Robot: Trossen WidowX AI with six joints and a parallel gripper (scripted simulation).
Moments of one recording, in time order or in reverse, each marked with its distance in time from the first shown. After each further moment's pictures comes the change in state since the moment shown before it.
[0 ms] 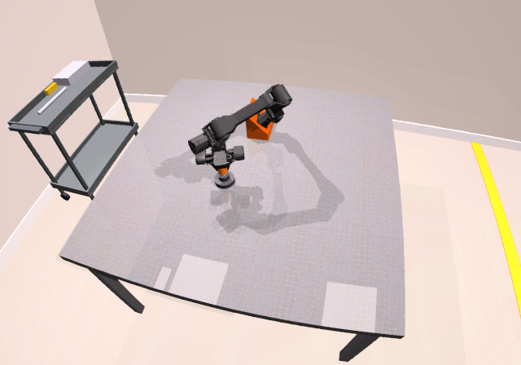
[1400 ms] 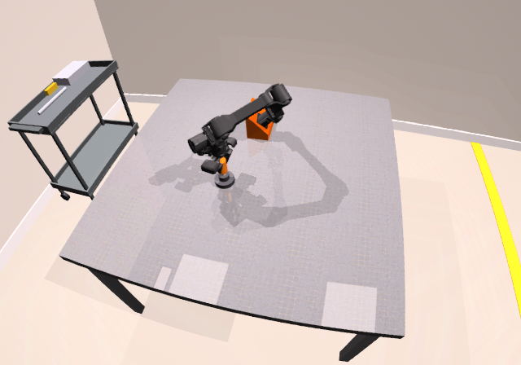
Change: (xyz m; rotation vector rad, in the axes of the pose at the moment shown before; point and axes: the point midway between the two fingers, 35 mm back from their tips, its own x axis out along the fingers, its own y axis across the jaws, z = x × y) arm -0.001 -0.001 -0.003 2.097 -0.003 0.005
